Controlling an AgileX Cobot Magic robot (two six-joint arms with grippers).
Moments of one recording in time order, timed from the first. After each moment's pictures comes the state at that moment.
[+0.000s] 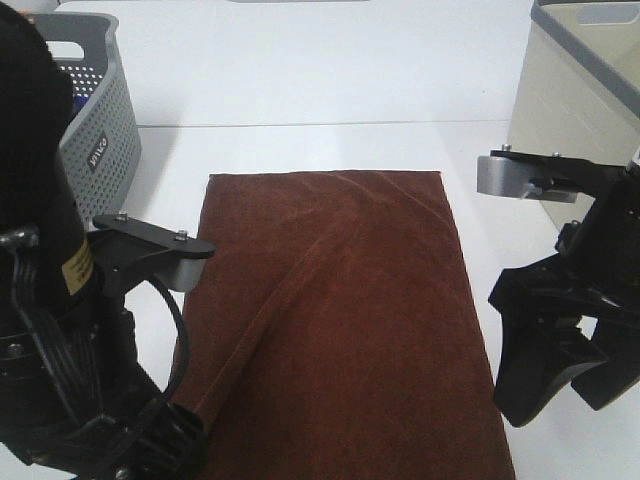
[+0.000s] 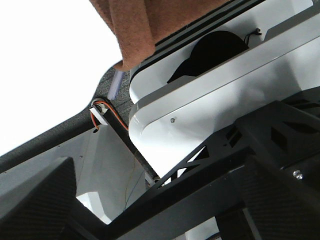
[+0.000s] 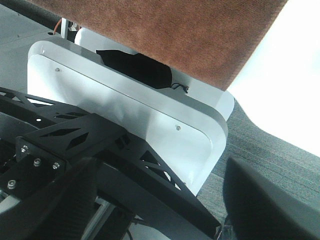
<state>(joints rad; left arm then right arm) -0.87 1.53 -0.97 -0.16 1.19 -0.36 0.46 1.40 -0.87 0.33 1.22 -0.04</state>
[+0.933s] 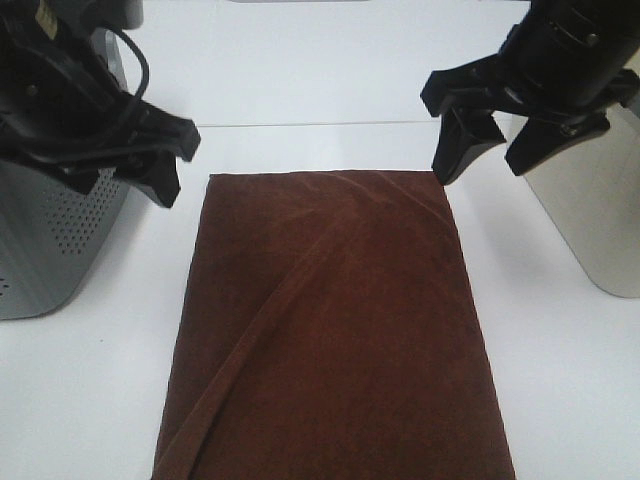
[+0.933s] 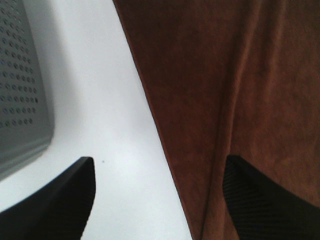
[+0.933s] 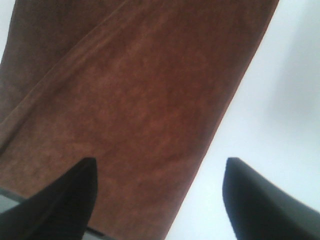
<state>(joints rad) -0.54 1.58 -1.23 0.06 0.92 -0.34 0.46 1.57 -1.28 0.08 1.01 0.07</state>
